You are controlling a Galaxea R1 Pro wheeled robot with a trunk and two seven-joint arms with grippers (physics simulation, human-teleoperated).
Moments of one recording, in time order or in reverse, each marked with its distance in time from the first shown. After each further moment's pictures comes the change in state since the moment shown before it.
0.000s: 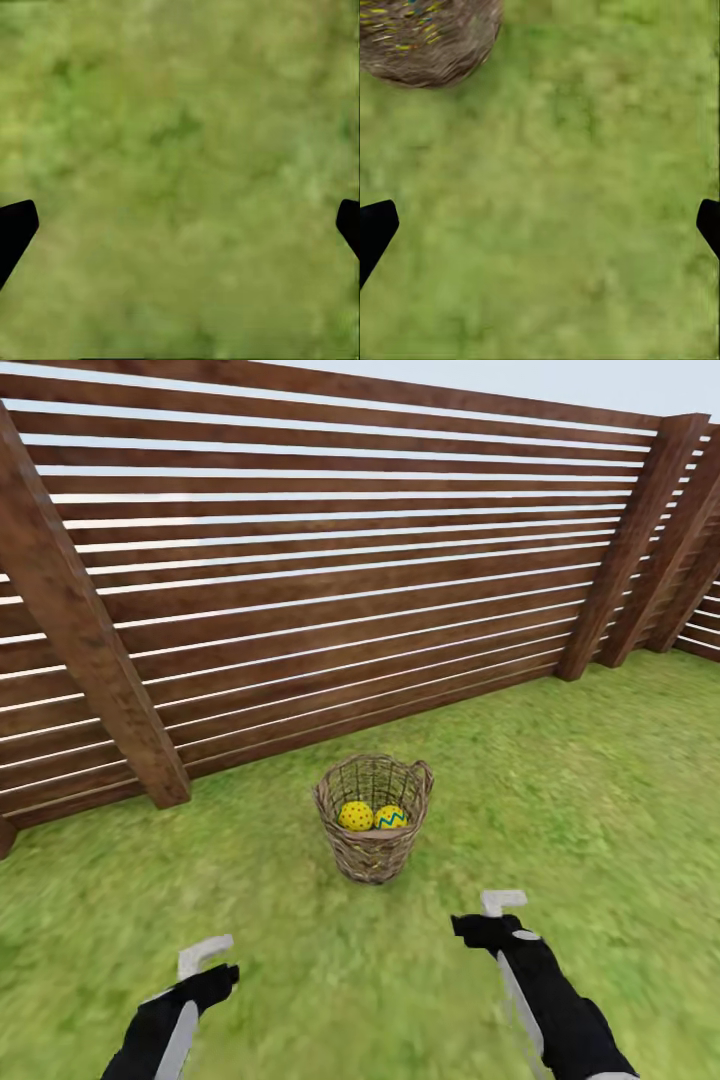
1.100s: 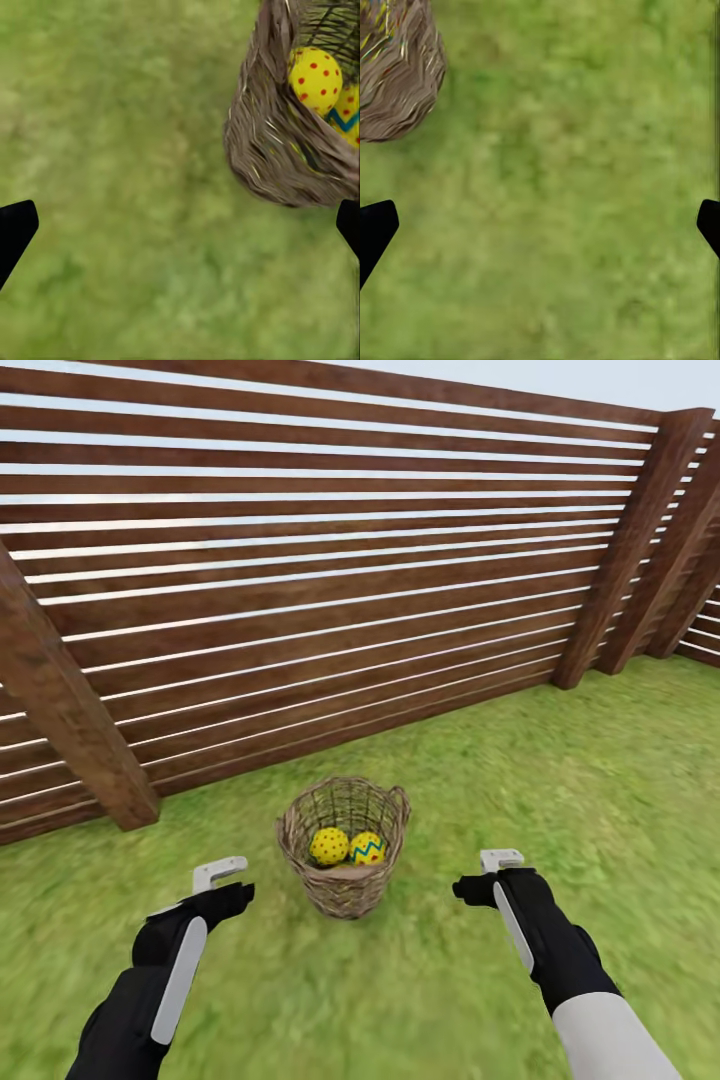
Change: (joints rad) left arm -0.122 -0.010 -0.068 -0.285 0.004 0.231 0.019; right arm -0.173 -0.006 -0.003 -0.042 0.005 0.355 0.003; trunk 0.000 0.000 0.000
